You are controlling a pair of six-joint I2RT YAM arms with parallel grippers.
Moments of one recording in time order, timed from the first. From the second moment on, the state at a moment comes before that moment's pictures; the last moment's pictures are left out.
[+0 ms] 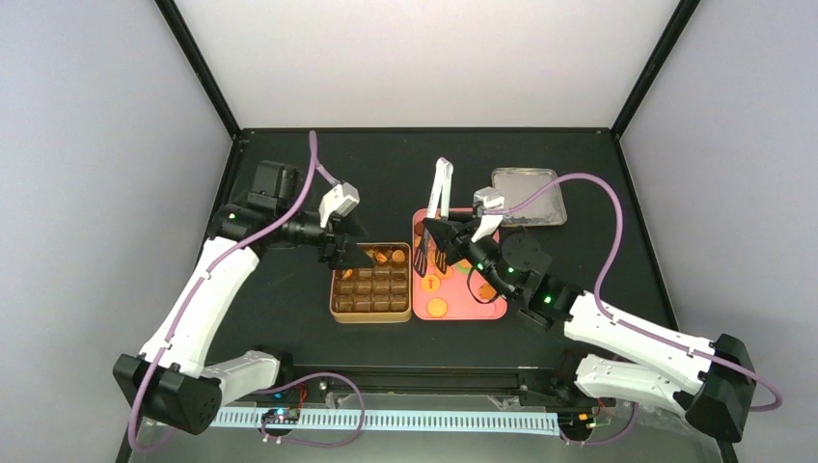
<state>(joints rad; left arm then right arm) -0.25 1.13 1.18 -0.93 1.02 0.41 0.98 0.98 0.71 0.31 0.31 0.40</state>
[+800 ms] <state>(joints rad) -0.49 1.19 1.18 -0.97 1.12 0.50 0.99 1.00 0.72 0.49 -0.05 0.49</state>
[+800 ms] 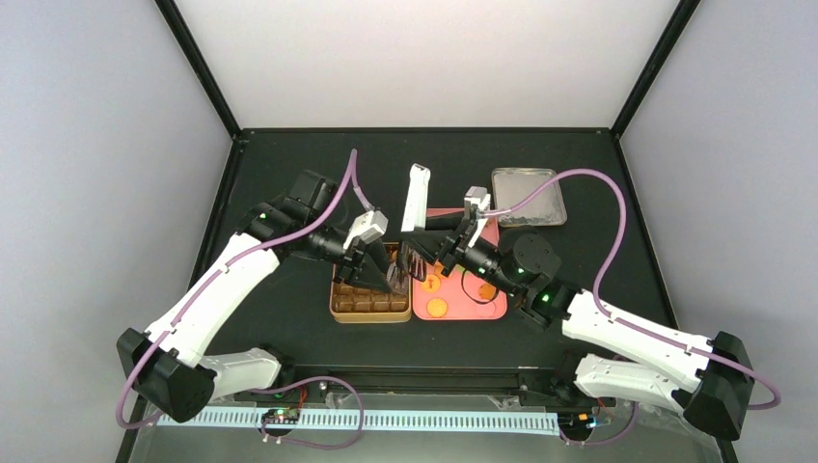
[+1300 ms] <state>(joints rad) -0.50 1.19 1.18 -1.05 1.23 0.55 0.99 1.05 0.74 0.57 -0.17 0.50</state>
